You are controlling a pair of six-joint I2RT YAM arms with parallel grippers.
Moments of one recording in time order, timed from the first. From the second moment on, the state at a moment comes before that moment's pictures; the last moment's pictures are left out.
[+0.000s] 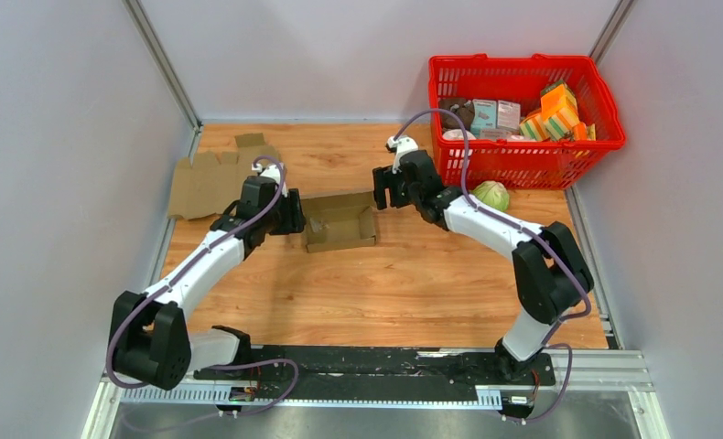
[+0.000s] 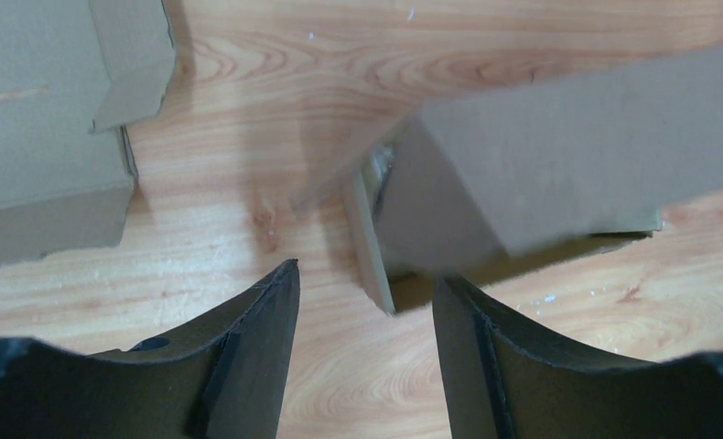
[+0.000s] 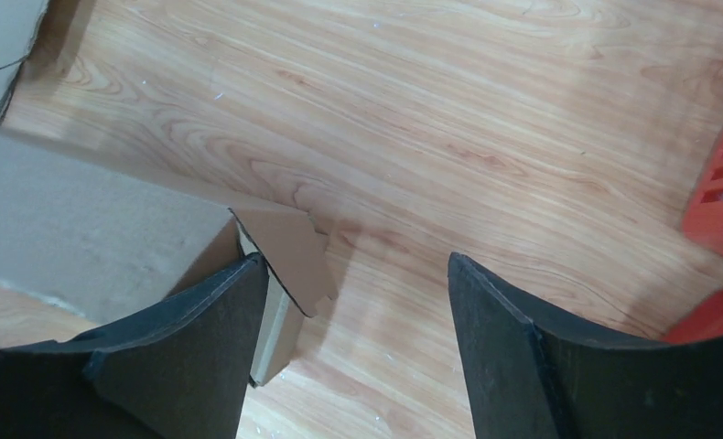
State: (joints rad) left arm -0.30 1.22 0.78 -0.29 0.03 -0.32; right arm 0.60 1.67 1.16 -0.03 0.07 0.20
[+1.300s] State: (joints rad) left arm -0.22 1.42 0.90 -0.13 0.12 -0.20; right arm 0.65 1.77 1.20 -0.19 -0.08 0.21
